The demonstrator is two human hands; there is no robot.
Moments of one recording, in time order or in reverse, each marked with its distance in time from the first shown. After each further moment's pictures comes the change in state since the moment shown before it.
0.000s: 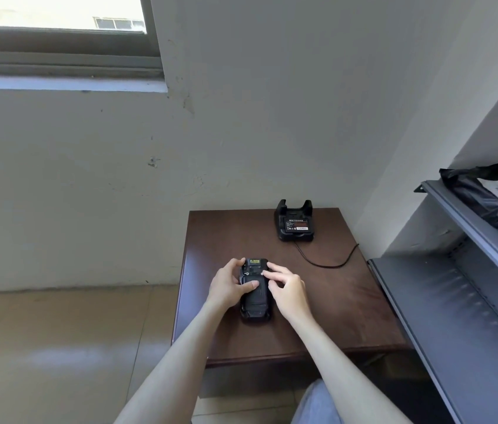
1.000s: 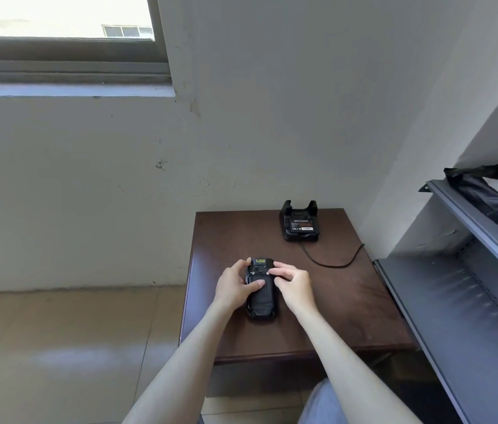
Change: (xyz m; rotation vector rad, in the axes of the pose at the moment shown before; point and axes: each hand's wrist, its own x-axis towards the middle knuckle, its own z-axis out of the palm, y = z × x) left_hand -0.007 0.003 0.000 0.075 0.036 0.053; right_hand 0.009 -0.001 0.001 0.125 -0.004 0.144
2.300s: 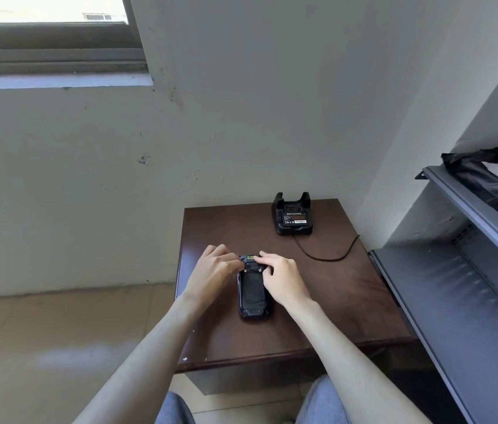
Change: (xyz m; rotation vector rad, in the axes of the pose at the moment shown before) left_hand 0.030 -0.019 -0.030 0.699 0.254 0.888; right_hand 0.003 -0.027 -0.001 -0.389 -0.081 -0.201
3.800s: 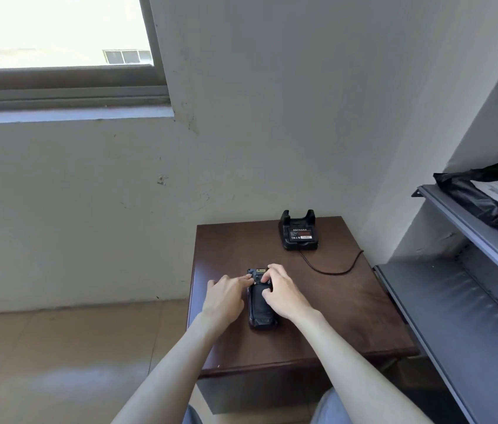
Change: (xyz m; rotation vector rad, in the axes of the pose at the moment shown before) left_hand -0.008 0.042 -0.036 -0.053 -0.491 -0.457; right_hand -0.012 -0.018 -0.004 -0.075 -0.197 0.022
